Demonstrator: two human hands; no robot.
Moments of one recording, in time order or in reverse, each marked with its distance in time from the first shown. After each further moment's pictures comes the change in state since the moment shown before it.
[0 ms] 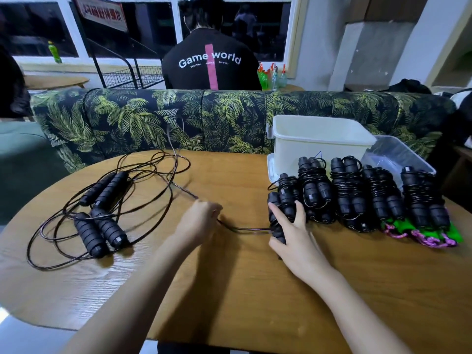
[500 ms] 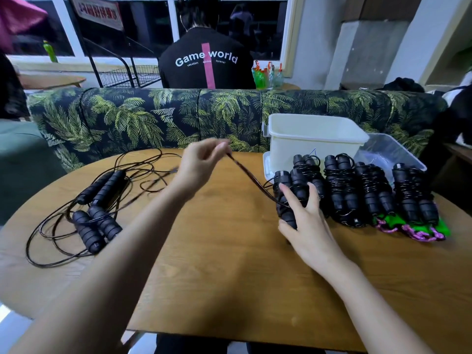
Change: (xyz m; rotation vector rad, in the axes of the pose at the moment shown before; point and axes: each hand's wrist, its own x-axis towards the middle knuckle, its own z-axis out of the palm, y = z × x) left_hand 0.028 0.064 -0.104 -0.742 0.248 0.134; right_hand -0.012 -0.002 -0.034 0.014 0.137 -0.086
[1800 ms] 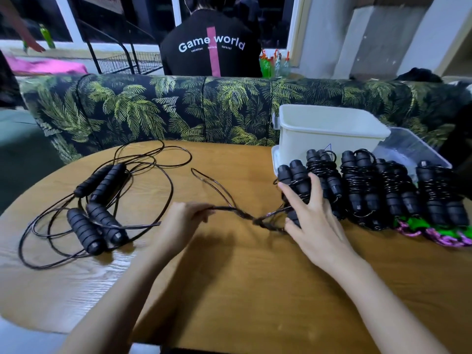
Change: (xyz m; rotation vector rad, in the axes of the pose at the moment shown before) left_hand -0.081 -0.110 -0.013 0.381 -0.114 -0.026; right_hand 0.021 -0.004 0.011 -0.290 0.005 -0.101
